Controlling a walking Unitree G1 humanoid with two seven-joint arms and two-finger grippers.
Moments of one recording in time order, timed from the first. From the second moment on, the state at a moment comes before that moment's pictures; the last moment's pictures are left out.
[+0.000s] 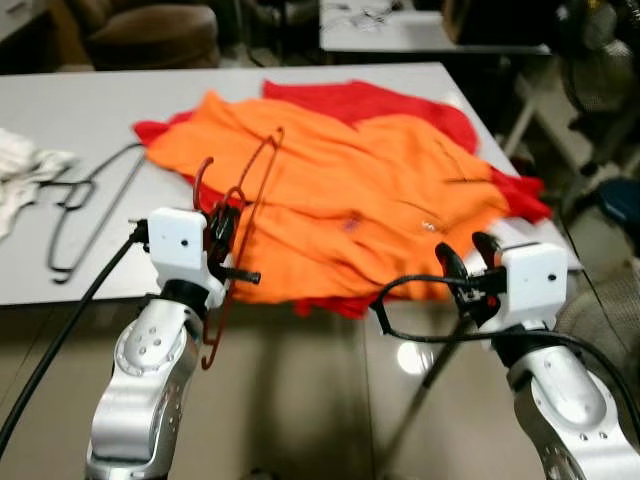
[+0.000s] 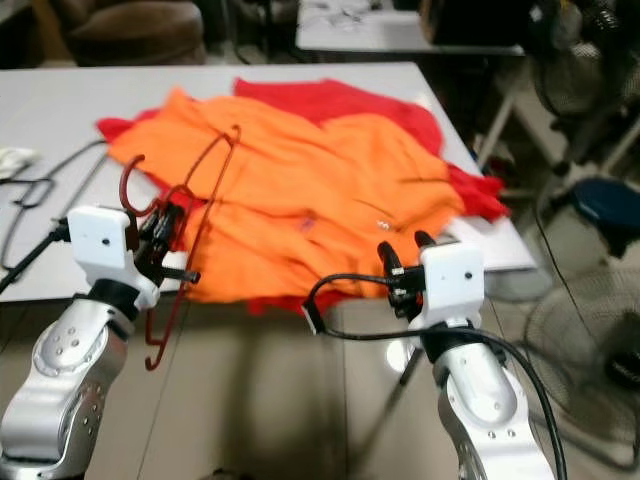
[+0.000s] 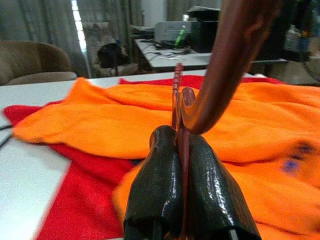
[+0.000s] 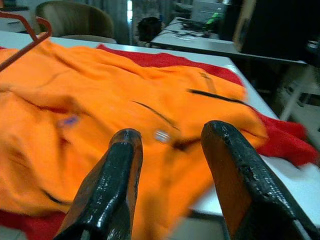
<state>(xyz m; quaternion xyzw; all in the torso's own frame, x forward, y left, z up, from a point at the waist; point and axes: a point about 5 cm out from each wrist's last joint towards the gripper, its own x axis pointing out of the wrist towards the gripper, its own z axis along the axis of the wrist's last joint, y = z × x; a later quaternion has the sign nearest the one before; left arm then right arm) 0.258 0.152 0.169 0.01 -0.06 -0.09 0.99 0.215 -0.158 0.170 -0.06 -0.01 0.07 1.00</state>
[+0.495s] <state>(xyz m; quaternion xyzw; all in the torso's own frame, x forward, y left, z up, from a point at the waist) 0.257 0.150 0.167 0.01 -0.06 -0.08 0.99 0.218 -0.167 0.173 -0.10 -0.01 0.08 0.99</state>
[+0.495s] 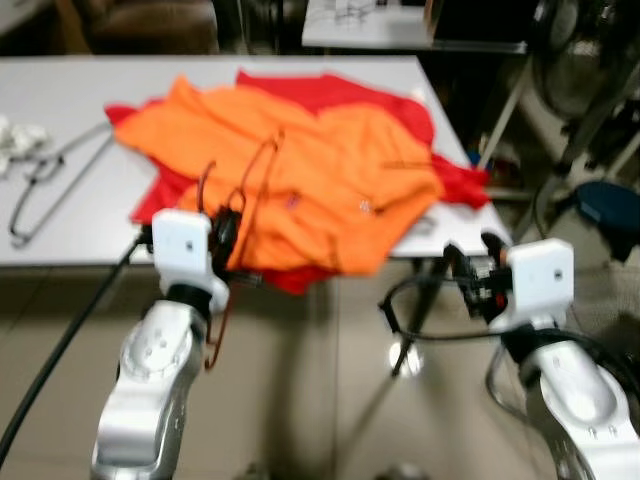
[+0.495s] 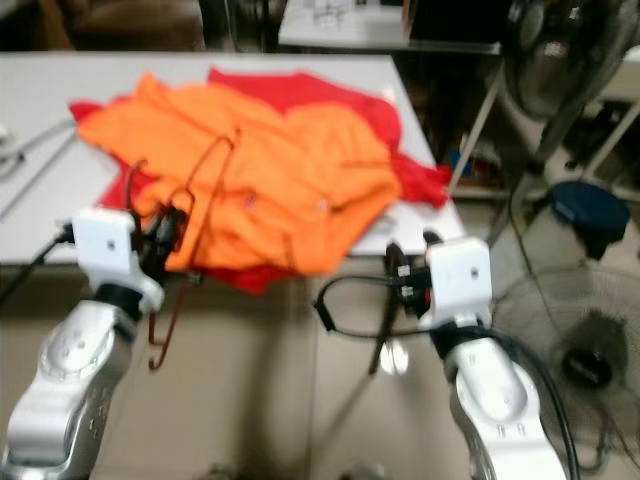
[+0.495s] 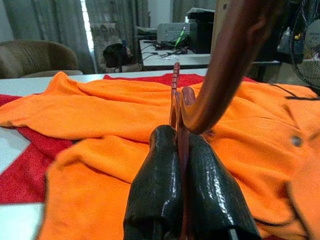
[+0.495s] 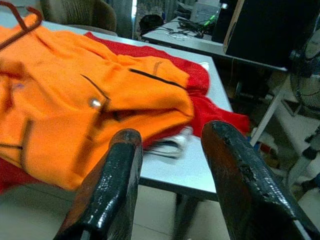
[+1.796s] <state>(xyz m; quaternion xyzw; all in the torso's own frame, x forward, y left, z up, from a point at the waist) 0.271 0.129 0.159 0.02 -0.03 -0.12 0.99 0.216 -0.185 0.152 -0.05 0.04 0.00 1.00</state>
